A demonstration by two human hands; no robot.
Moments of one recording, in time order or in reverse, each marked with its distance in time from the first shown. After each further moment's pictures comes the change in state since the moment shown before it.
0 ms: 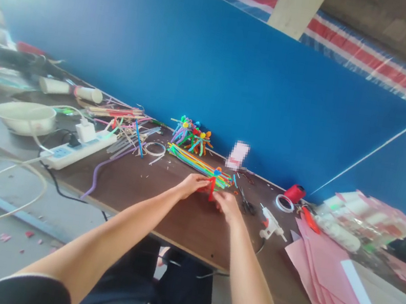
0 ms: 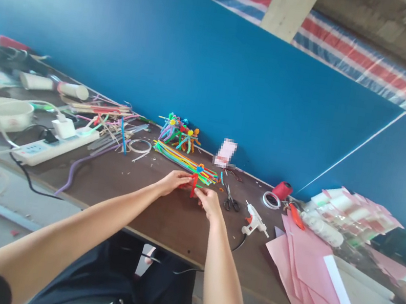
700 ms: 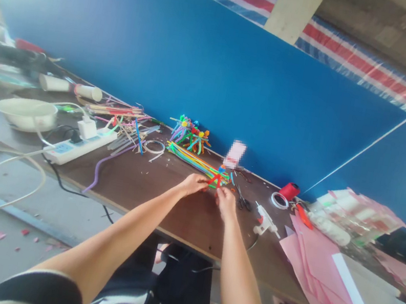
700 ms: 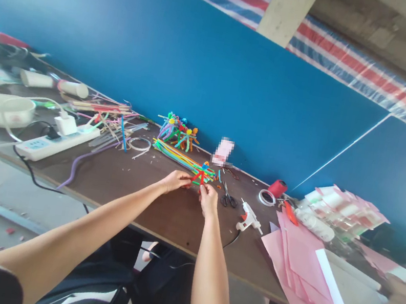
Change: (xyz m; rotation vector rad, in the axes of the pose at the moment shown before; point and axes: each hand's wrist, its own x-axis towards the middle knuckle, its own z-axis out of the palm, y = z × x) left_hand -0.002 -0.006 0.003 0.439 0.006 0.073; right_hand -0.004 0.009 0.011 -0.037 0.280 -0.090
